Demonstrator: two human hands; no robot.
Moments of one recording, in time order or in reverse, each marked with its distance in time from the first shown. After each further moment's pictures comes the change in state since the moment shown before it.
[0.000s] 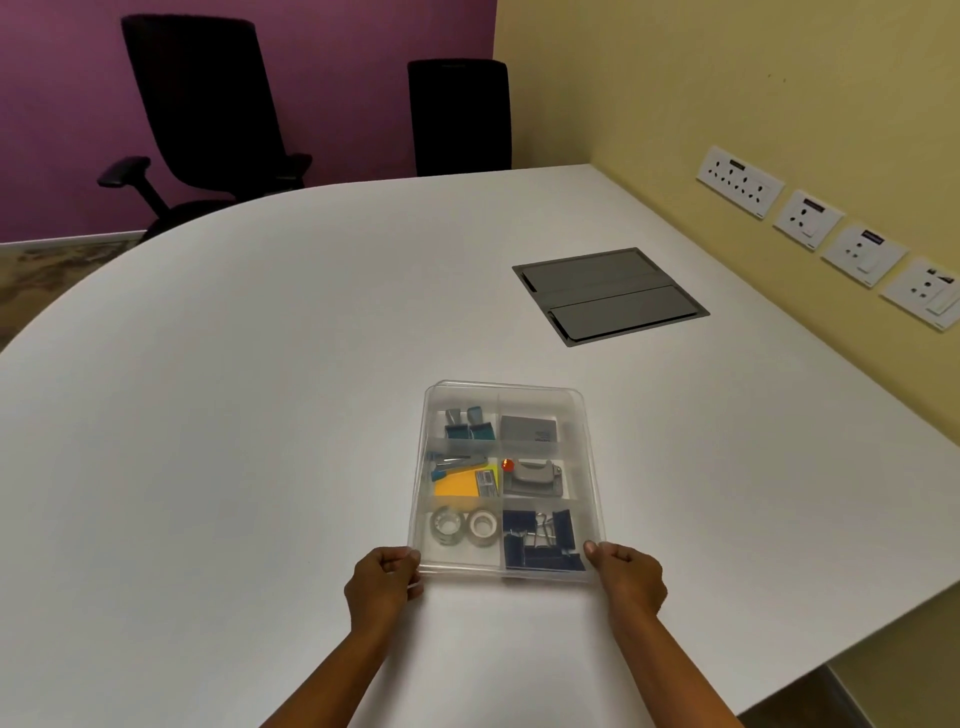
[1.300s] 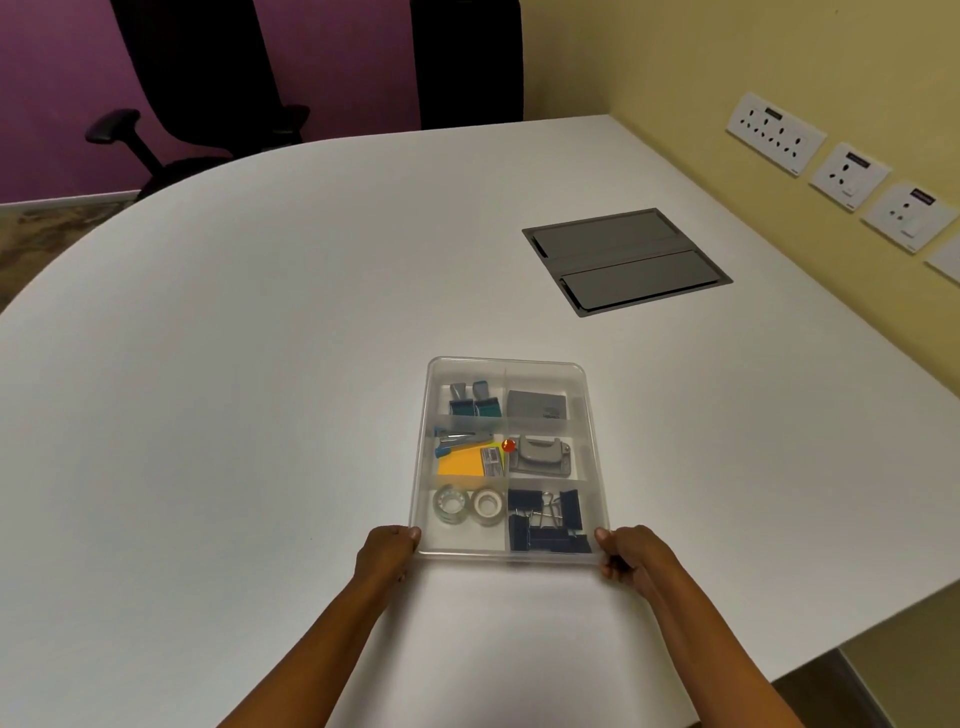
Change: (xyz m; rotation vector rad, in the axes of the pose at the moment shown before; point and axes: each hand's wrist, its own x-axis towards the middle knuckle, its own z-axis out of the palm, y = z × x) left_hand 0.031 0.011 0.006 0.358 -0.131 -0.162; right_hand 0.032 -0.019 -0.005 -0.220 -0.388 0.284
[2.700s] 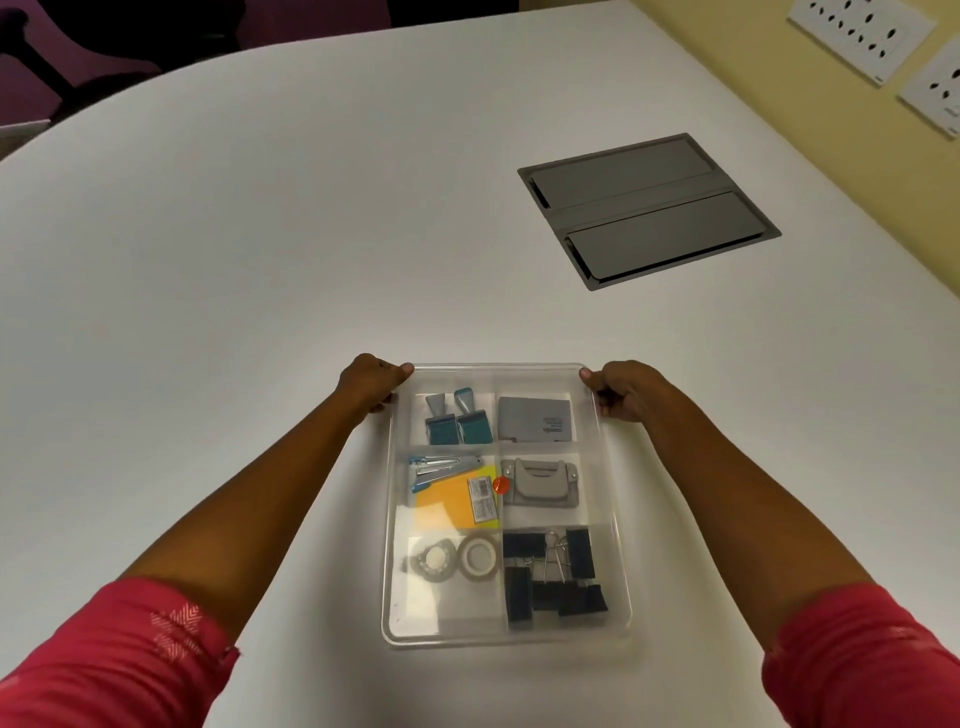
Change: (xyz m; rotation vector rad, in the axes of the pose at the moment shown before) left_hand 0.160 0.202 -0.002 0.241 -0.050 0.177; right_hand 0.124 -0.218 0.009 0.019 -0.111 -0.050
